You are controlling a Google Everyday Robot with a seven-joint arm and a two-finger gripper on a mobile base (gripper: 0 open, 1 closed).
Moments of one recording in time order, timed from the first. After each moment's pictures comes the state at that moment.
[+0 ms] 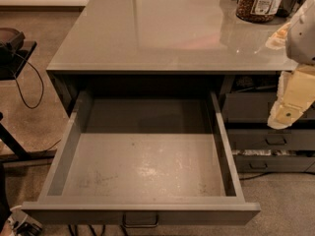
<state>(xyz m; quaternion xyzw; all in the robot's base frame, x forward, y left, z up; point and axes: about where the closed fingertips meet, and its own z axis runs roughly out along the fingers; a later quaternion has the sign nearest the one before) 0.438 -0.217 0.976 -0.60 0.78 -0.03 0.16</state>
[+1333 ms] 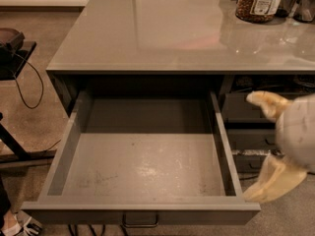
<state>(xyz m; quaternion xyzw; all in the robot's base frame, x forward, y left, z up) 0.363 -0.170 0.902 -0.62 0.72 0.02 0.31</state>
